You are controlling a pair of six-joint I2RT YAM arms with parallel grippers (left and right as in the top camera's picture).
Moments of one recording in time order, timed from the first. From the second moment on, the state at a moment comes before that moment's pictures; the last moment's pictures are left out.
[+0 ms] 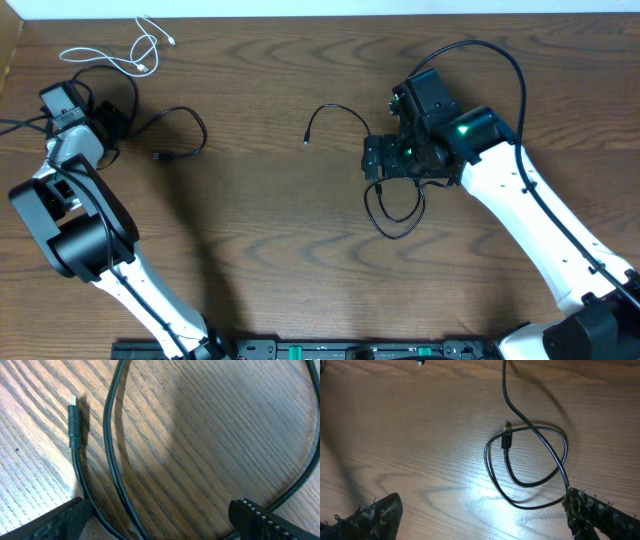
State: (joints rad) left arm 0.54 2.20 1.49 -0.25 -0.04 -0.38; right arm 0.49 1.61 1.43 -1.00 -0.14 0.47
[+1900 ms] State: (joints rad) left arm 0.32 2.04 1.48 -0.67 0.38 -0.34; right arm 0.49 1.61 1.43 -0.97 -0.14 0.47
